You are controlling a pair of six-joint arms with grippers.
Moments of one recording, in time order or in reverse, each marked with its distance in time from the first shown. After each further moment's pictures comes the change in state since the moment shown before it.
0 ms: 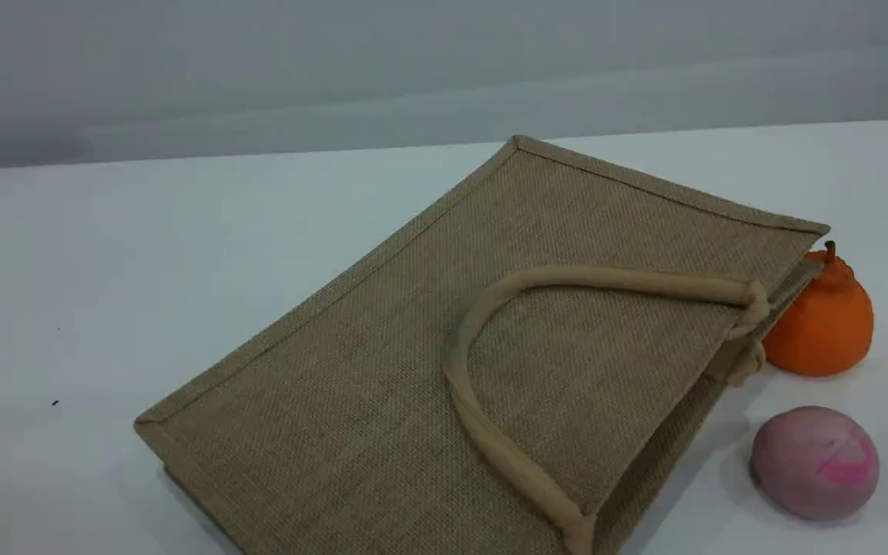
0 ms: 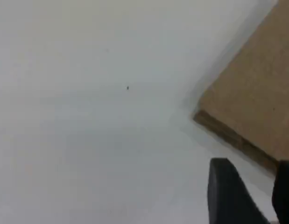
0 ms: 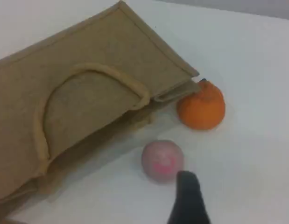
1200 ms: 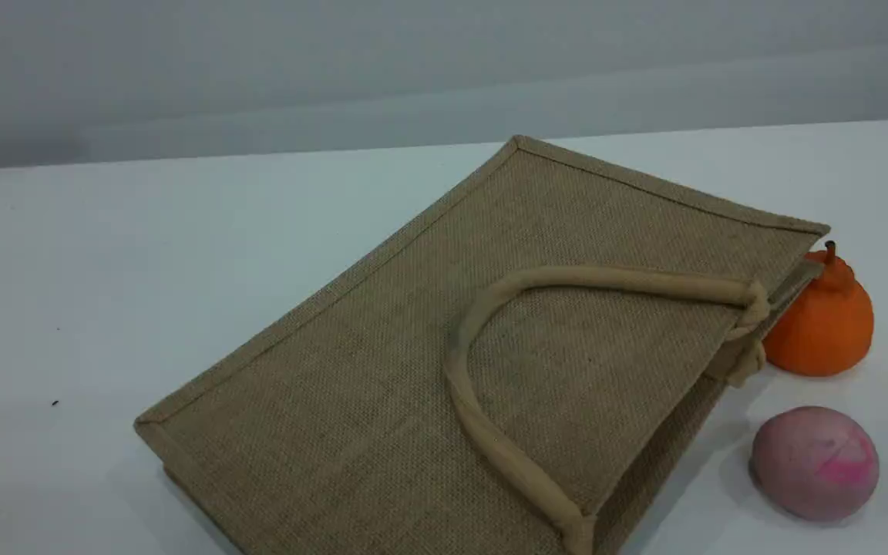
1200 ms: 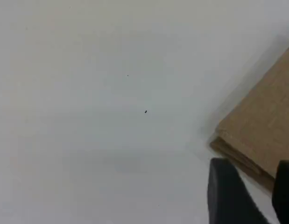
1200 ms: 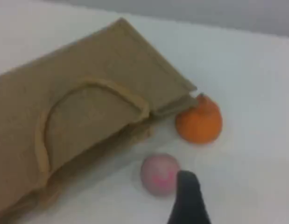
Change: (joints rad) left arm -0.001 -0.040 0.032 0.062 -0.066 -0.067; right arm 0.000 -0.082 0.000 0.001 0.001 0.000
